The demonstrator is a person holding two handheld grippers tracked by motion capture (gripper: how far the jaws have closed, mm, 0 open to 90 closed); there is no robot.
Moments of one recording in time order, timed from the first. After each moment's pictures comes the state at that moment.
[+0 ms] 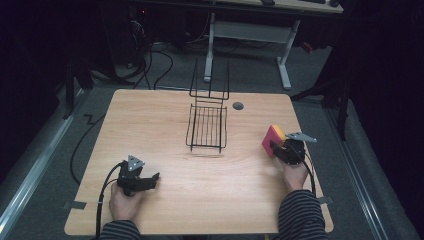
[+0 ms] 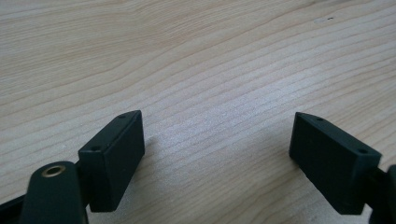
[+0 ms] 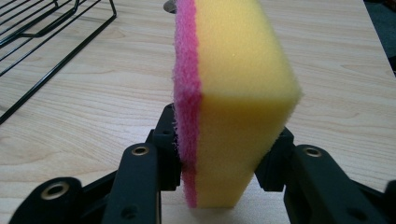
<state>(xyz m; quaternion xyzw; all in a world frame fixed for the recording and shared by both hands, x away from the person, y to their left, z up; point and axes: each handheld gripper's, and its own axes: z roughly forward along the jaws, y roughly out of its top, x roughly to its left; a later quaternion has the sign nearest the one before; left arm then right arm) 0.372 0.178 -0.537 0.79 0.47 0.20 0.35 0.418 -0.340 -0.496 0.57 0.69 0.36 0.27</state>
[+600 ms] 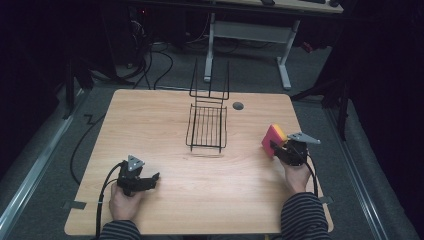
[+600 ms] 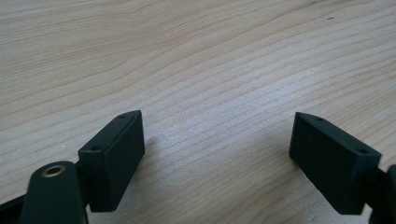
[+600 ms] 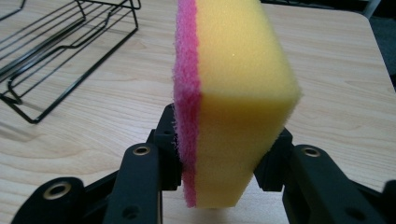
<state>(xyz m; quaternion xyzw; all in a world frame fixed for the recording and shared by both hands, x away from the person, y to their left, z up) 0.372 0.178 -0.537 0.79 0.47 0.19 0.35 0.405 -0.338 -0.482 0.54 0.69 0.38 0.27</state>
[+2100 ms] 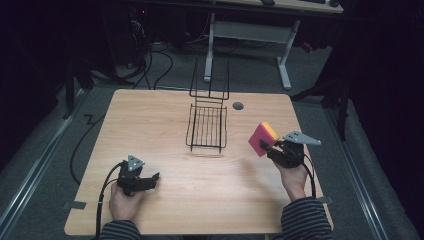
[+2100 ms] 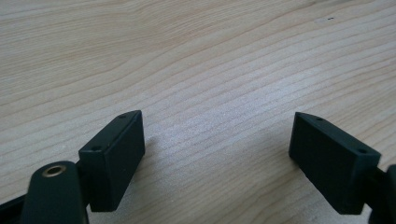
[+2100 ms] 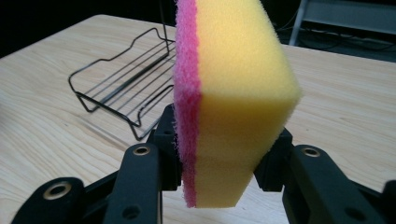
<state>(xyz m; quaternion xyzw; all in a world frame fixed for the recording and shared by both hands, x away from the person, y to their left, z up) 0.372 0.178 -0.537 0.79 0.47 0.20 0.35 0.378 -0.303 -0.438 0.47 0.72 0.45 0.24</state>
